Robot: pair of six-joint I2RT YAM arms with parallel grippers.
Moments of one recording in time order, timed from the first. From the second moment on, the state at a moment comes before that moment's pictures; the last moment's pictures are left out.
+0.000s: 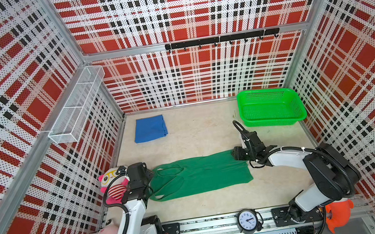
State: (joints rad) left arm 0.10 0.83 0.43 -0.33 -0.20 -0.76; right arm 0.48 1.50 0.66 0.00 -0.08 0.55
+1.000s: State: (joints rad) left arm -0.03 1.01 0.31 -0.14 -0.14 -0.84; right arm 0.47 1.47 0.71 -0.23 0.08 0.55
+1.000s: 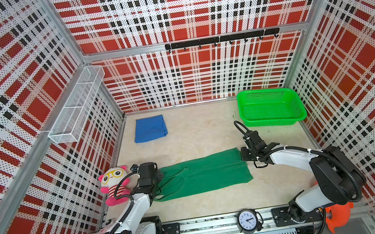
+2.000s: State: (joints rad) left arm -0.04 0.93 0.46 -0.31 -0.26 -0.72; right arm 0.43 1.75 0.94 -0.22 0.07 0.47
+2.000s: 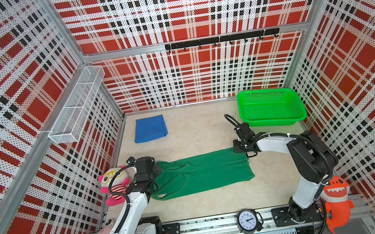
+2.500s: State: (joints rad) left arm -0.33 0.97 0.44 -0.27 -0.21 -0.88; right arm 0.40 1.45 0.73 -0.09 -0.05 0.43
